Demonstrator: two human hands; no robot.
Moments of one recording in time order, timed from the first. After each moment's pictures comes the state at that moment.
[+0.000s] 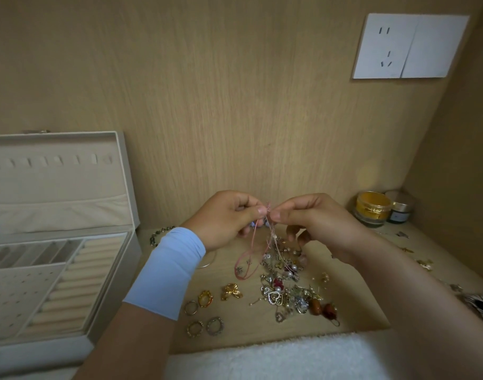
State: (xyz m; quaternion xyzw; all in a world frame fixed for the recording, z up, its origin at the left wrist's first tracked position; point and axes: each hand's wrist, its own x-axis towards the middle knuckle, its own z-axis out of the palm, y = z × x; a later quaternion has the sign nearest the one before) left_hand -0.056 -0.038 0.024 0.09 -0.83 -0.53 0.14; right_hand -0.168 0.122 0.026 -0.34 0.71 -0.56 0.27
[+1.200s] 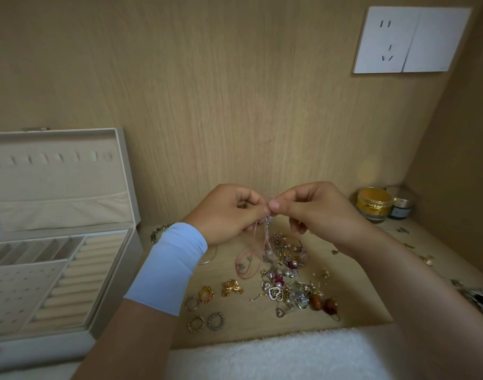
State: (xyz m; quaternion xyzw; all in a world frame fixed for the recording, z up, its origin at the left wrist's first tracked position) left_hand -0.054 -0.036 0.028 0.11 -0.85 -0.50 0.15; right_hand -0.163 0.121 0.031 -0.38 0.72 -0.55 0.20
